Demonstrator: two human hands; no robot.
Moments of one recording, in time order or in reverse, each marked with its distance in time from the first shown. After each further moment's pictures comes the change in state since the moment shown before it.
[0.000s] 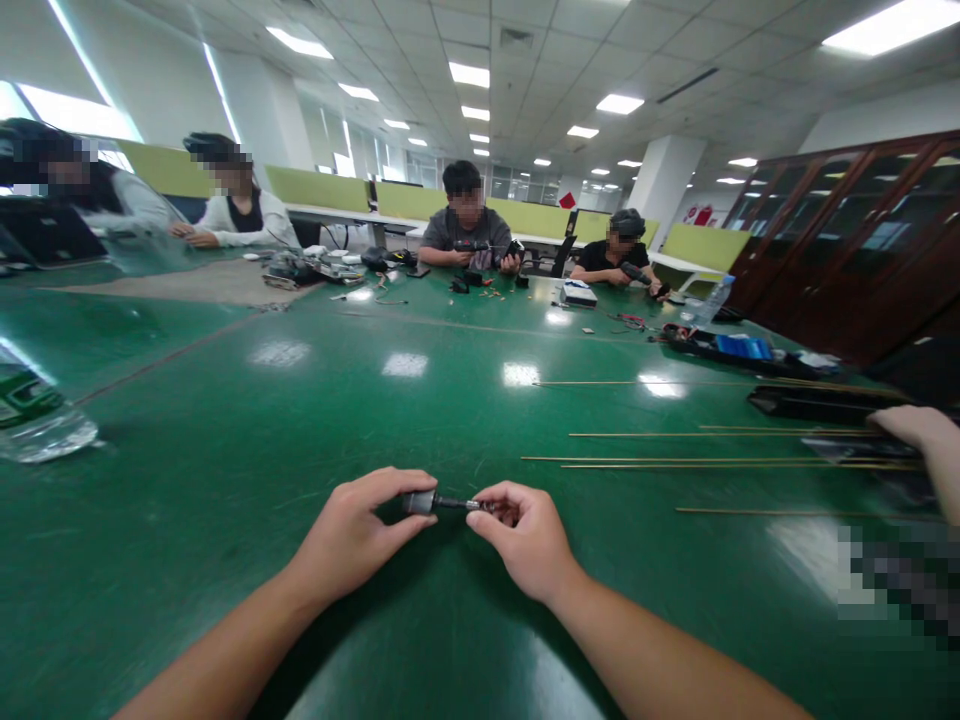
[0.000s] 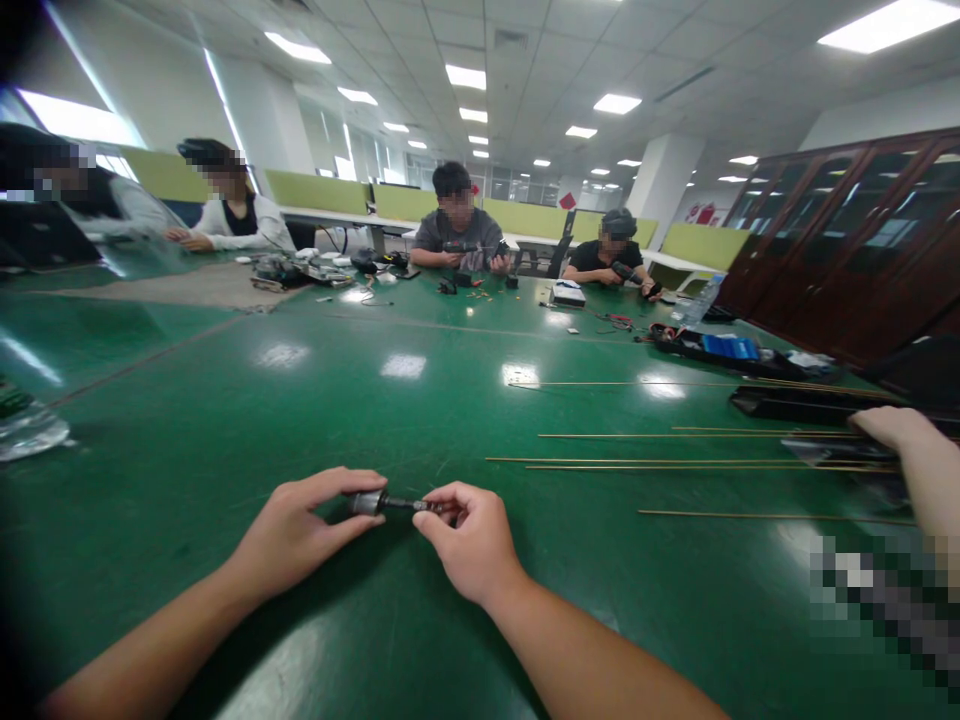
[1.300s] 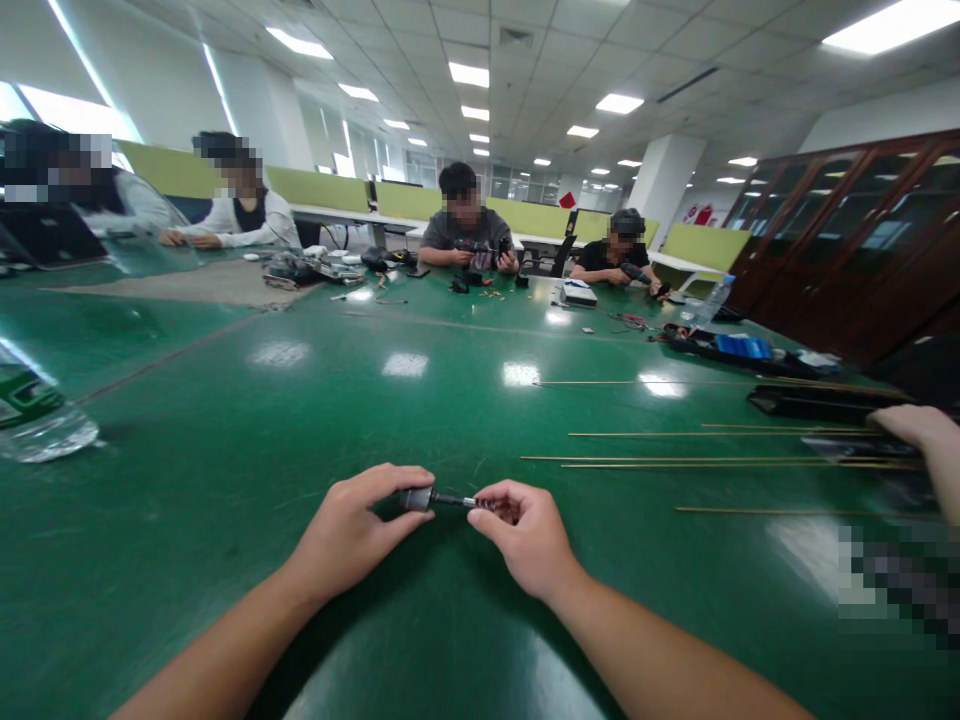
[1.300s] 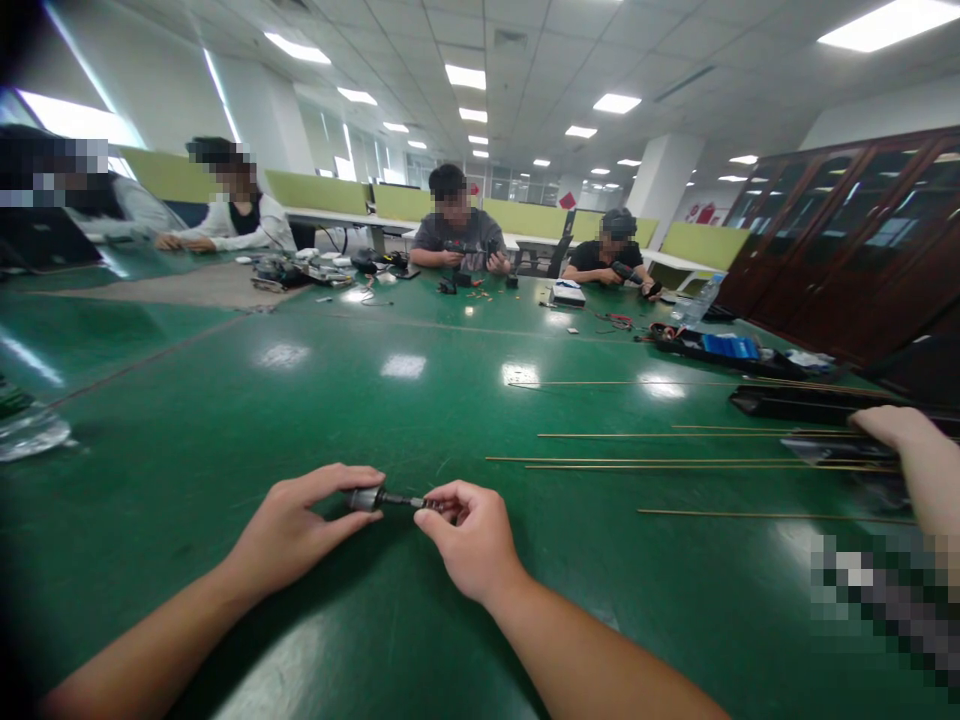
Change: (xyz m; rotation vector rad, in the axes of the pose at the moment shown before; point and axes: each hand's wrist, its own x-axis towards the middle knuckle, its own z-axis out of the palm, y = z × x) left_hand 0.002 -0.001 -0.003 -0.004 0.037 0.044; right_hand 0.001 0.003 0.000 0.040 0.006 0.010
